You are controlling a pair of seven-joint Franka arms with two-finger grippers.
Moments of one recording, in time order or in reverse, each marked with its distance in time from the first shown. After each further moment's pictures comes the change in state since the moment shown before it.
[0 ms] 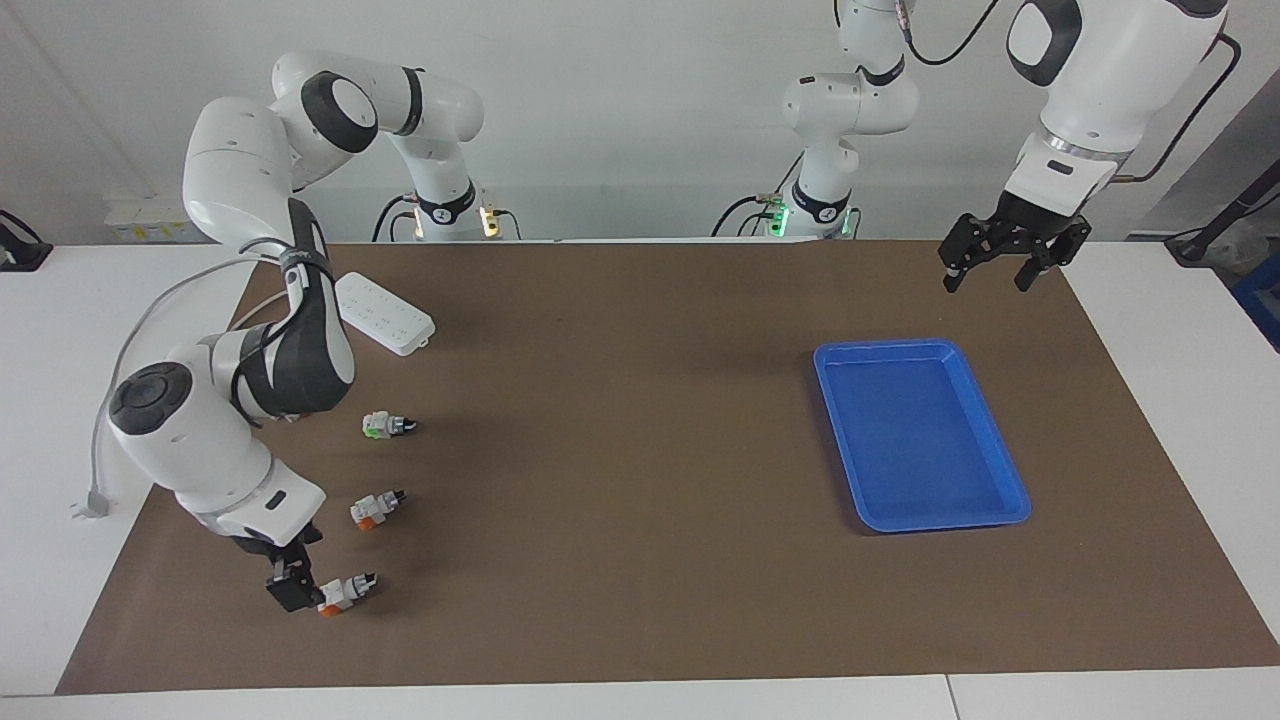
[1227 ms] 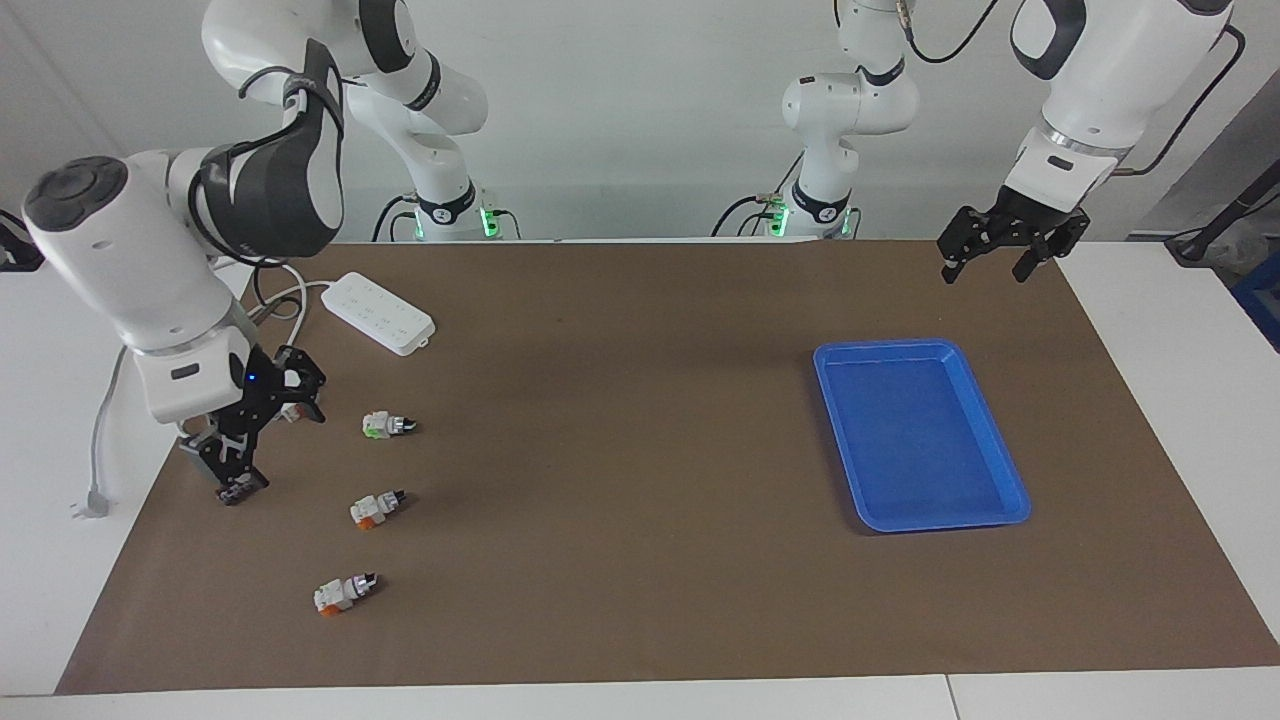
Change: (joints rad) left arm 0.000 0.001 0.000 0.022 0.000 -0.060 -0.003; right arm 0.273 -0.420 -0.510 -0.136 0.508 -0.201 0.540
